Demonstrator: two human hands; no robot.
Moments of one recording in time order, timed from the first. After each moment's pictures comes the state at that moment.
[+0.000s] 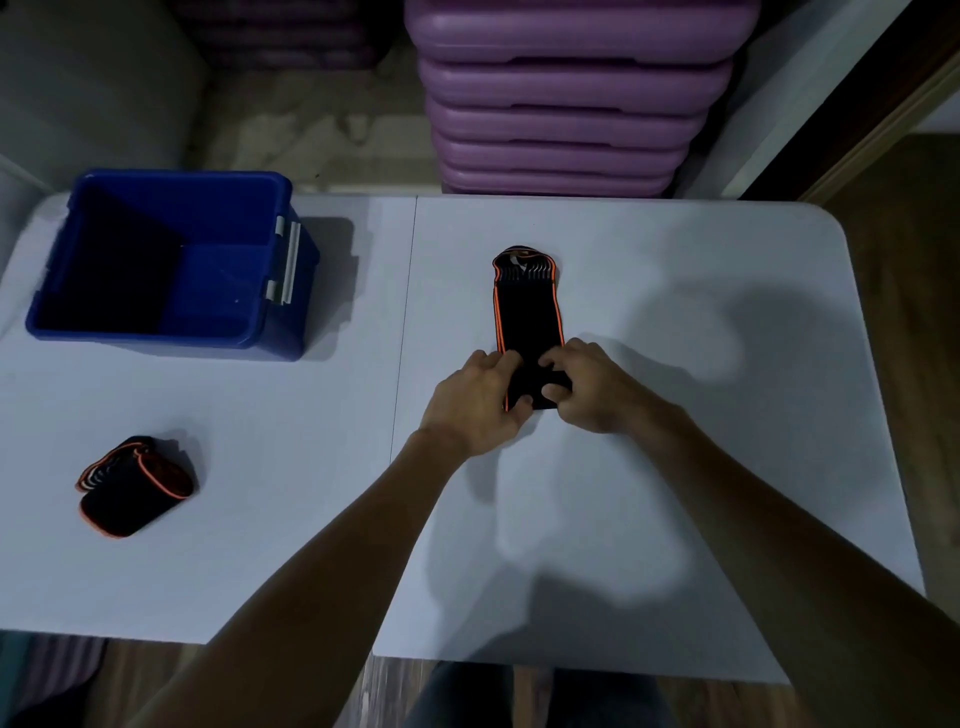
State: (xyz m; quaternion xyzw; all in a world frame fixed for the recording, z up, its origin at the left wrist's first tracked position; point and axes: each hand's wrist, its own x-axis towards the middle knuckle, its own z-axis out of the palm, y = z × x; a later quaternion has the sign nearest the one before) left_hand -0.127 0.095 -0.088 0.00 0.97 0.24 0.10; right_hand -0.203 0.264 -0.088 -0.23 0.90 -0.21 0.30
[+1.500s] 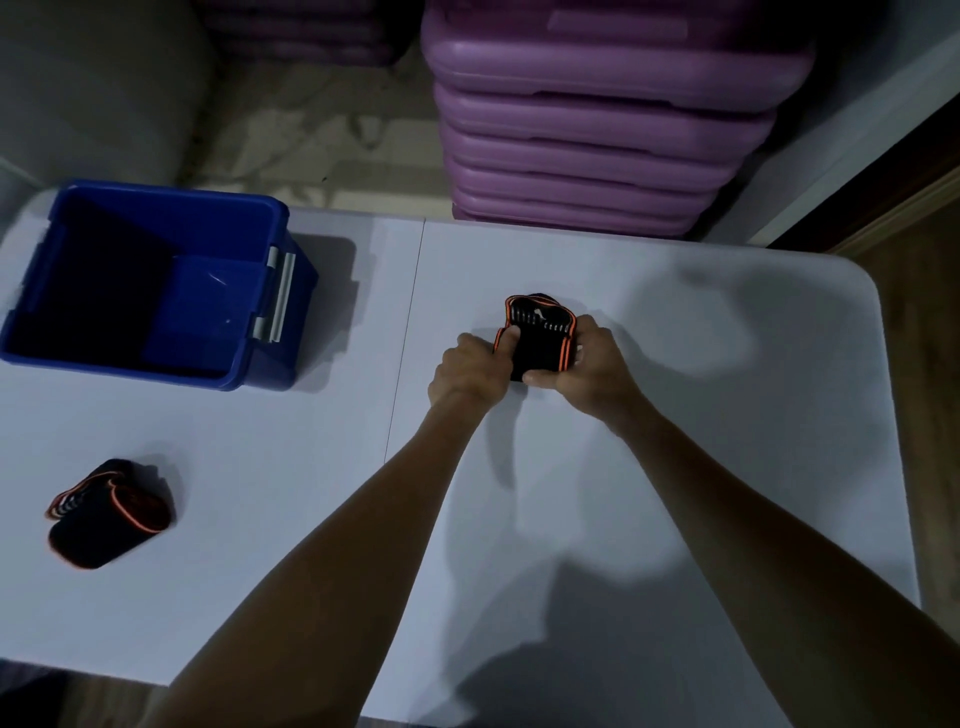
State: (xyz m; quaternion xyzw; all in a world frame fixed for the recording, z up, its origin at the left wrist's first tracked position) left_hand -0.225 0.085 -0.088 -0.39 0.82 0.38 0.20; right_hand -0.271 0.233 -0.103 -0.02 0.87 -0.42 0.26
